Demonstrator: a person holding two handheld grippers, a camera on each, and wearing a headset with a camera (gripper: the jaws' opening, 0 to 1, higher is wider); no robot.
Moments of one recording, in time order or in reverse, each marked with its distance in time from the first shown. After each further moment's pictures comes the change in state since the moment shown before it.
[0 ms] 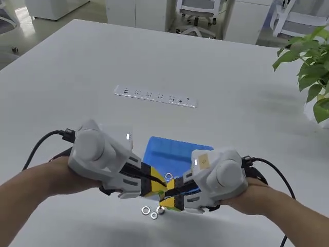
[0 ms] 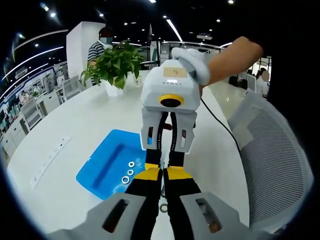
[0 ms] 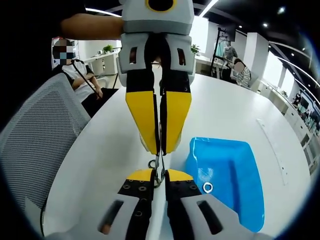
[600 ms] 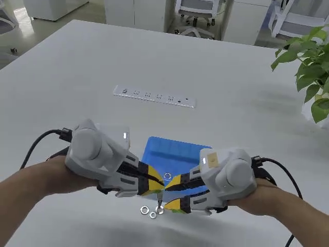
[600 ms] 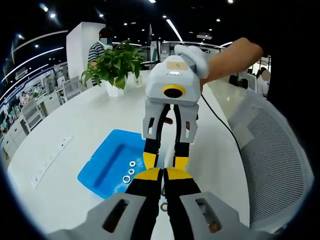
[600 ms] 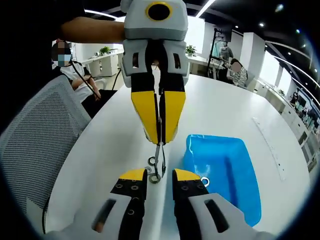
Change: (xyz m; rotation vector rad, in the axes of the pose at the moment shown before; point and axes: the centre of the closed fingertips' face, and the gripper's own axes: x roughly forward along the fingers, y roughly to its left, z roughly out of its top) left arm -0.003 0.000 0.000 0.006 0.001 0.004; right arm -0.011 -0.001 -0.001 0.012 -0.007 -0.023
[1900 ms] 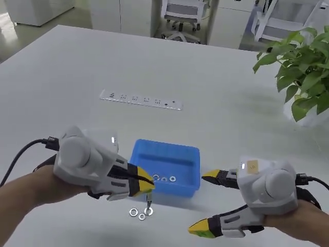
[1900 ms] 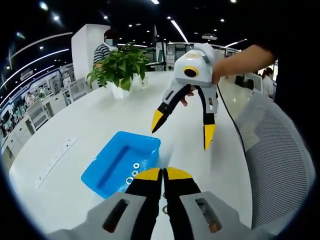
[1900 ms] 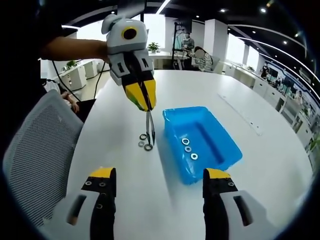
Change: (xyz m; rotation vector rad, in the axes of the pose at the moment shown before) left arm 0.000 0.007 -0.001 -0.005 -0.012 0.061; right arm -0.076 0.008 -0.037 0.226 0.006 -0.219
